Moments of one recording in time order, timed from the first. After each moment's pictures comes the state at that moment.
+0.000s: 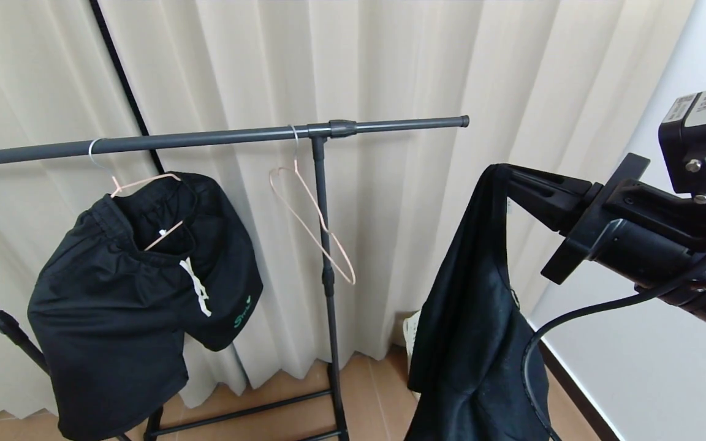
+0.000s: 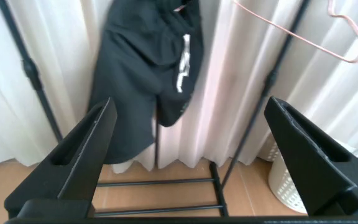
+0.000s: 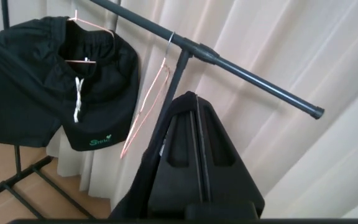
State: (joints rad) left arm 0.00 0.00 0.00 -0.02 0.15 -0.06; right arm 0.59 1.44 -0.66 -0.92 0.15 -0.31
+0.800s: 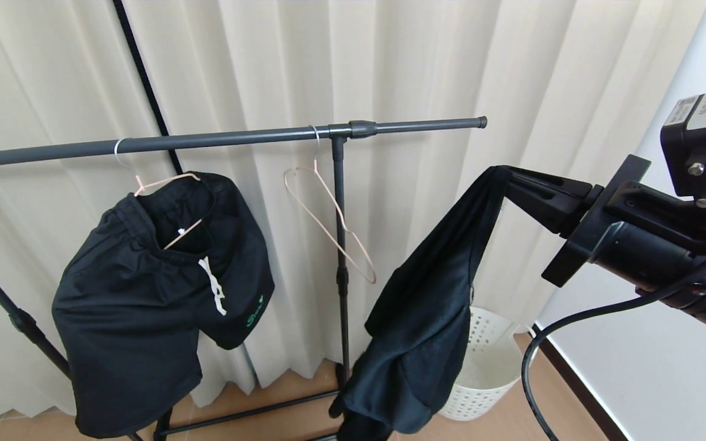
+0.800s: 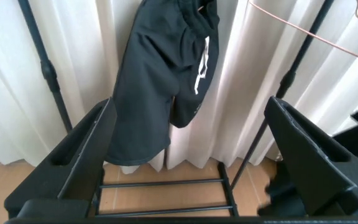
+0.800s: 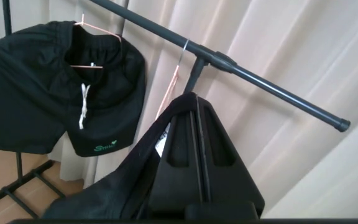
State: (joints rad) left arm 0.00 0.00 0.00 -0.02 0.15 -0.06; right arm 0.59 1.44 -0.66 -0.93 0.15 -0.31
